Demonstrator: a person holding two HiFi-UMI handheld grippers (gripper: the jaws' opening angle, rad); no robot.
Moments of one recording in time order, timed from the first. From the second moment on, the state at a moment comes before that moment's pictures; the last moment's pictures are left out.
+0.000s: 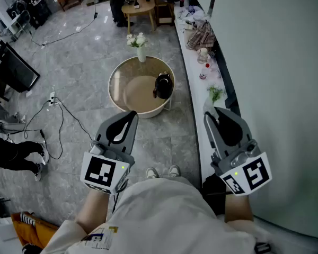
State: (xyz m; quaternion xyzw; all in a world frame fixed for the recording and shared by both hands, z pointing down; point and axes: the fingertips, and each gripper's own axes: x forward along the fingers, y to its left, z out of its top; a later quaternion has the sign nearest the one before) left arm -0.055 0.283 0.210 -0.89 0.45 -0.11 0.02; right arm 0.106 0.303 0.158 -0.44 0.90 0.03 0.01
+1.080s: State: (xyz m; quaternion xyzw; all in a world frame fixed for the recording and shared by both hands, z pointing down) left arm 0.001 0.295 0.209 -0.89 0.44 -0.13 0.02; right arm 0.156 0.309 0.172 -0.42 0.91 0.02 0.00
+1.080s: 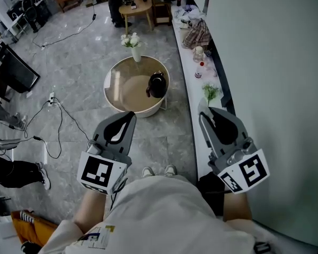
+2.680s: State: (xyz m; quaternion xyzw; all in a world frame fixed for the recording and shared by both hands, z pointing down) left arm -0.003 0.173 0.244 -0.88 0.45 -0.13 0.02; right arm 0.137 0.183 0.221 -0.39 0.92 0.00 -0.02
